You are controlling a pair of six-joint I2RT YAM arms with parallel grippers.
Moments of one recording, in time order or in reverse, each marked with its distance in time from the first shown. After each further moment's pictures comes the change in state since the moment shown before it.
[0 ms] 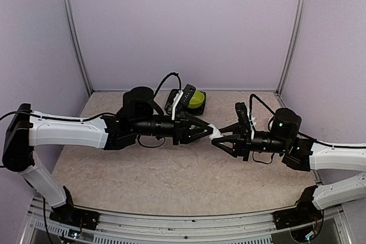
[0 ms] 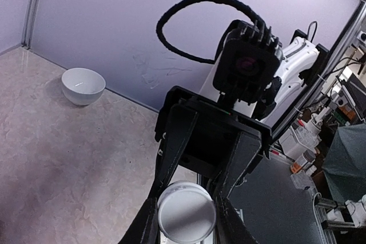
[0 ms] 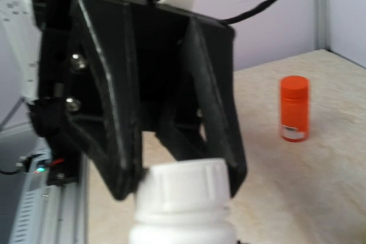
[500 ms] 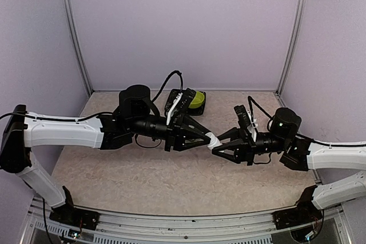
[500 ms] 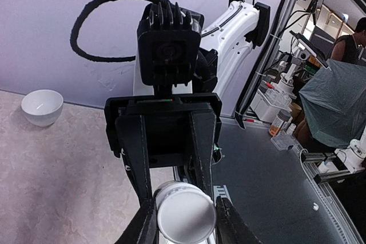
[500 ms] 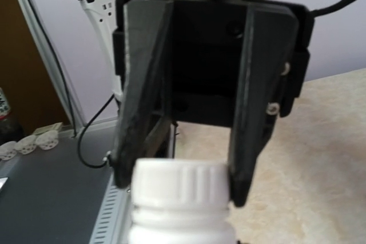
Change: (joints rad) left arm -0.002 -0.042 -0.006 -0.020 0.217 0.186; right arm 0.002 0.032 0.000 0.100 -0.259 0.119
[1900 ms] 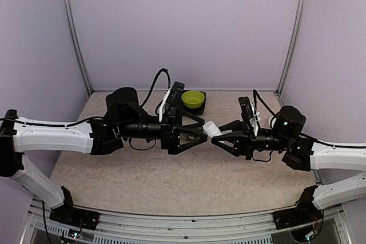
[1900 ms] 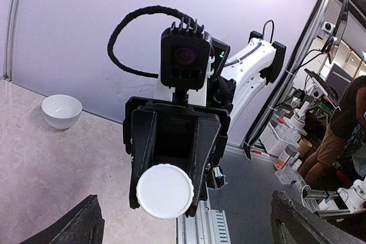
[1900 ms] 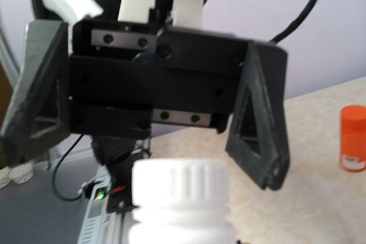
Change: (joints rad) left arm -0.025 -0.100 -0.086 0.074 -0.172 -0.130; right arm 0.017 -0.029 0.018 0.008 0.133 0.037
